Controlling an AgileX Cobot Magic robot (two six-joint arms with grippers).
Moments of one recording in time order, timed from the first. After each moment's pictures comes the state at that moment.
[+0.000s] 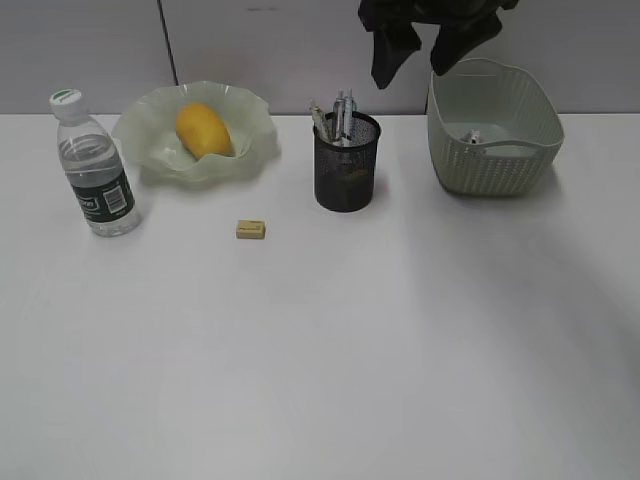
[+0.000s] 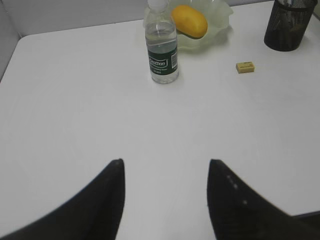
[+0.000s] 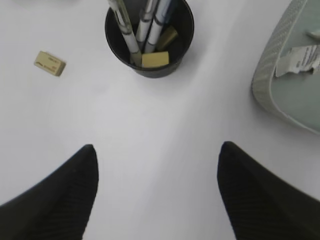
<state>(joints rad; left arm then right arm) -0.07 -0.01 -0.53 -0.06 1.07 0.10 0.45 2.09 -2.06 0.05 1.20 0.00</state>
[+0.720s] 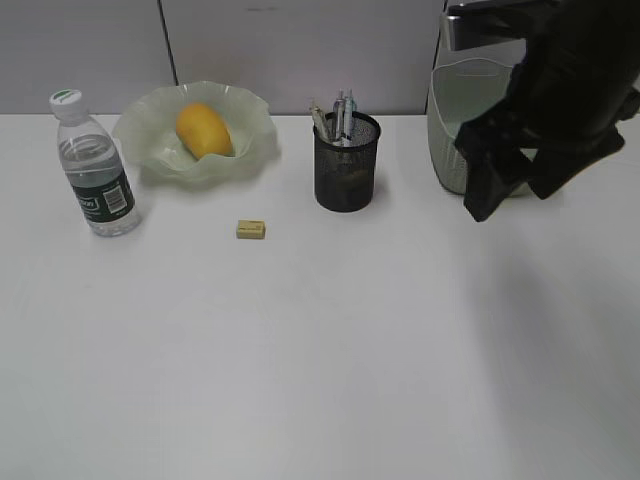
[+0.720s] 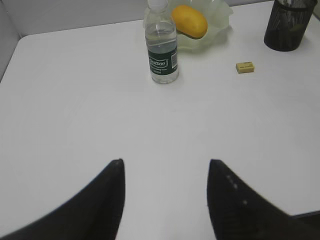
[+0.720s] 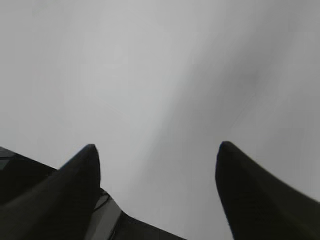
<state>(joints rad) -0.07 -0.01 -0.53 -0.06 1.07 0.10 0.45 1.71 -1.41 0.04 1.17 0.00</state>
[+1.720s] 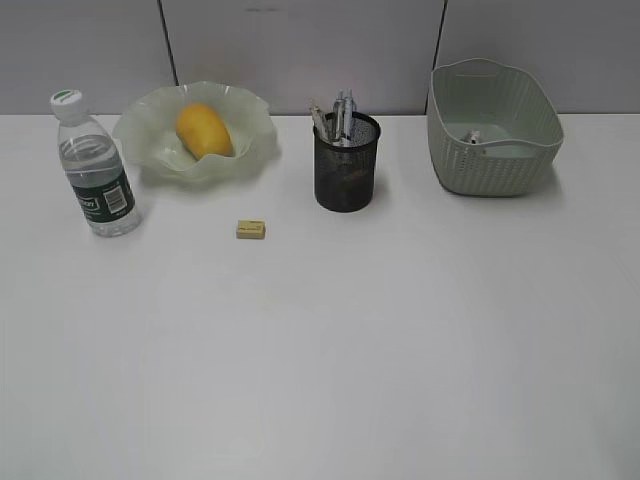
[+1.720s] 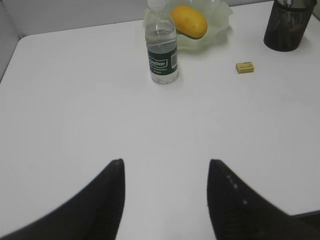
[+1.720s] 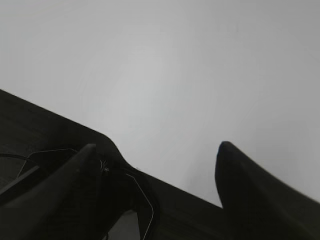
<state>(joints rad) -0.07 -0.01 -0.53 -0.06 1.07 0.10 0.45 0.75 -0.71 0.05 0.98 0.01</state>
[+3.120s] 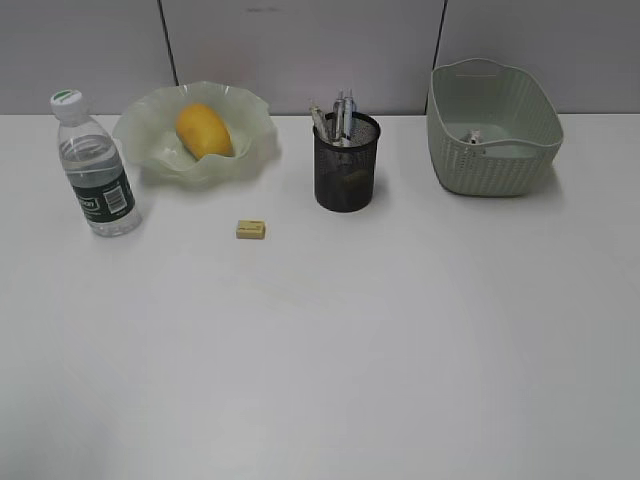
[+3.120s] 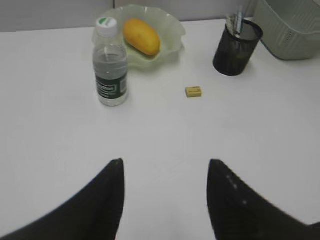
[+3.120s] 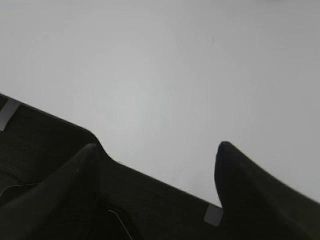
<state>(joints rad) -0.07 0.39 -0.67 -0.29 0.91 0.17 0.45 0.26 -0.51 0.00 1.04 0.01</state>
